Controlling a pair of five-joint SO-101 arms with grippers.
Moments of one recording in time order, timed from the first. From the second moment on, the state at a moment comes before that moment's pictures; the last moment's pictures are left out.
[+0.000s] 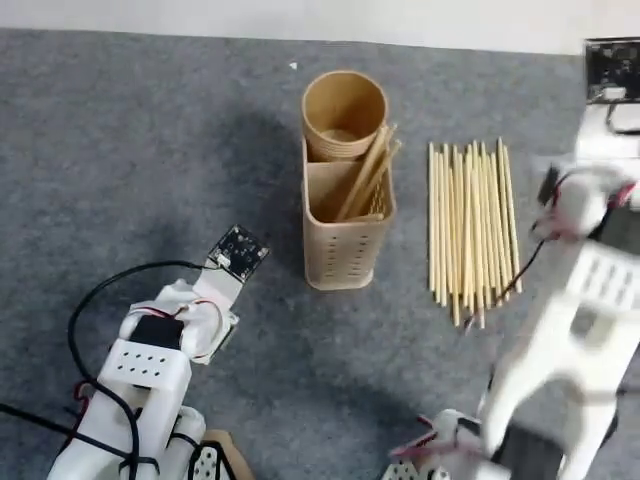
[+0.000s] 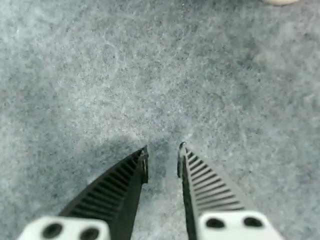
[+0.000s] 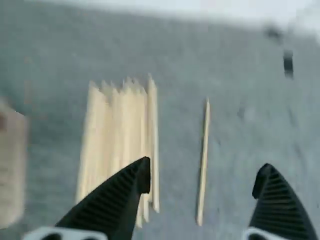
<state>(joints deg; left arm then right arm) 2.7 -51.1 77.1 48.3 -21.1 15.5 -17.3 -7.3 78.4 22.0</state>
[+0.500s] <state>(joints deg) 2.7 -51.1 77.1 48.3 -21.1 14.8 24.6 -8.0 70.4 29.3</state>
